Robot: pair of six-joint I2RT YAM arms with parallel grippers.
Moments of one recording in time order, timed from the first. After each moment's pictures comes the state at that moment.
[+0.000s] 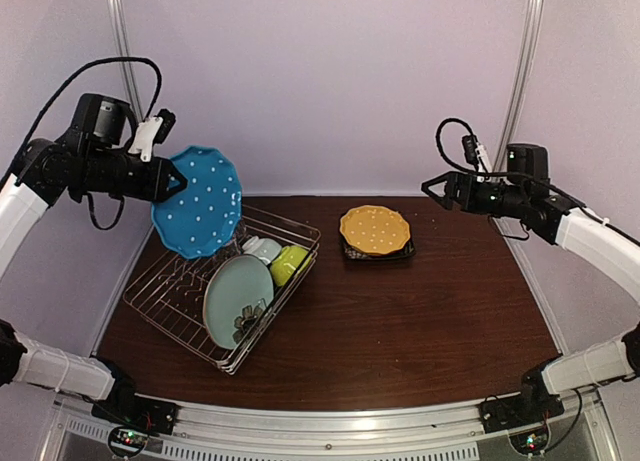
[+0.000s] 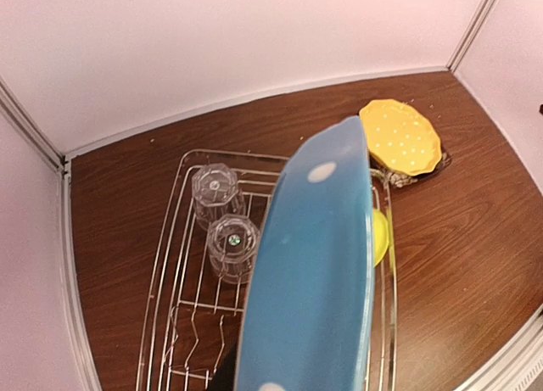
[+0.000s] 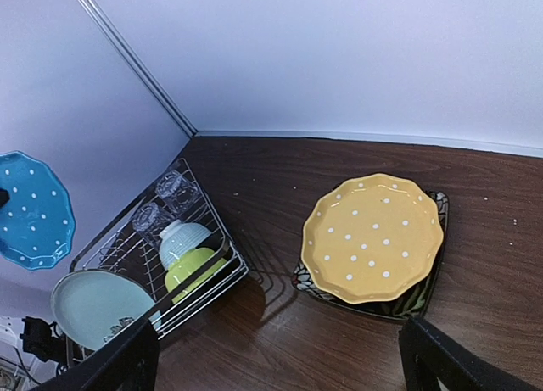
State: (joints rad) left arm -0.49 1.19 1.57 -1.02 -0.03 -0.13; right arm 0.27 1.22 1.05 -0.18 -0.45 0.32
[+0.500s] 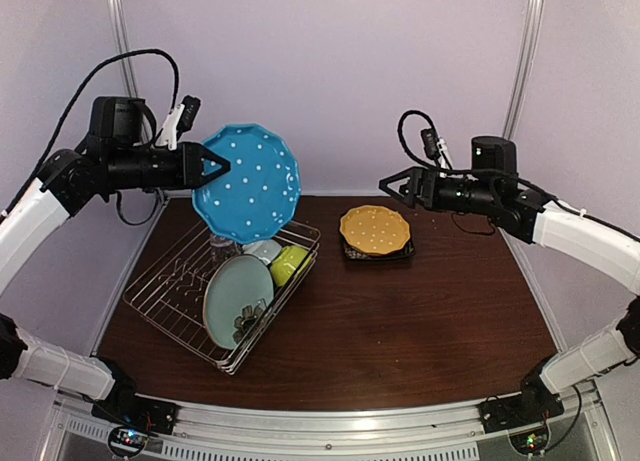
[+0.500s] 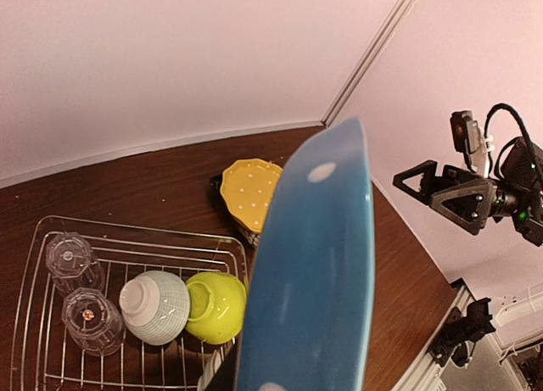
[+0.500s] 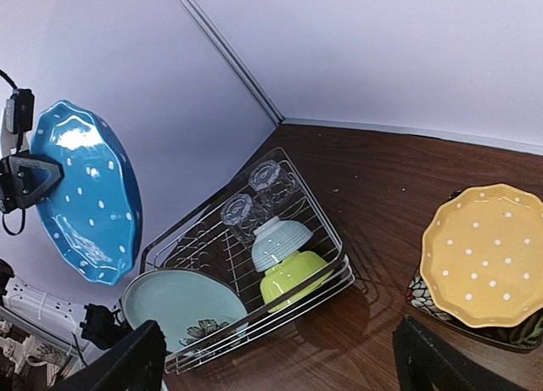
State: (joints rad) left arm -0.55 1.20 1.46 -0.65 0.24 -0.34; right arm 0.49 1.32 1.11 -0.04 -0.47 0.46
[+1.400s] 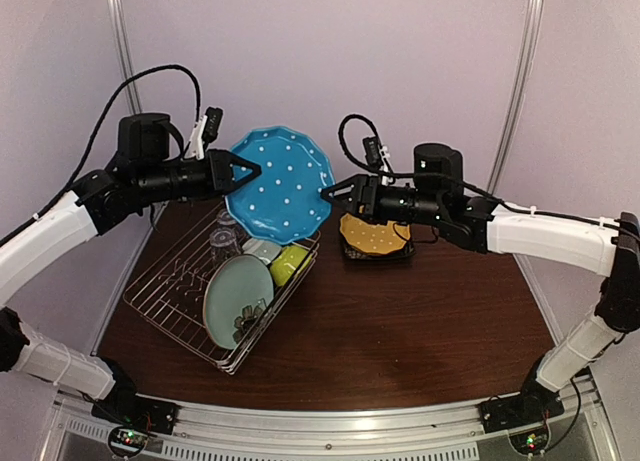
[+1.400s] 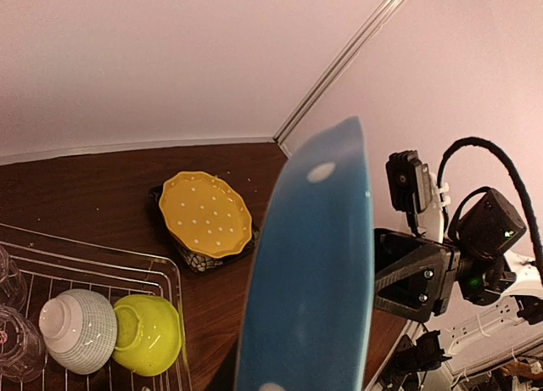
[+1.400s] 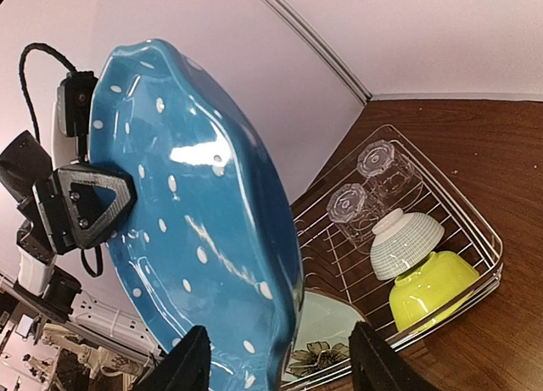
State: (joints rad) left arm -0.63 1.24 1.28 -0.29 0.29 -0.54; right arm 0.77 1.53 1.21 0.18 -0.40 0.72
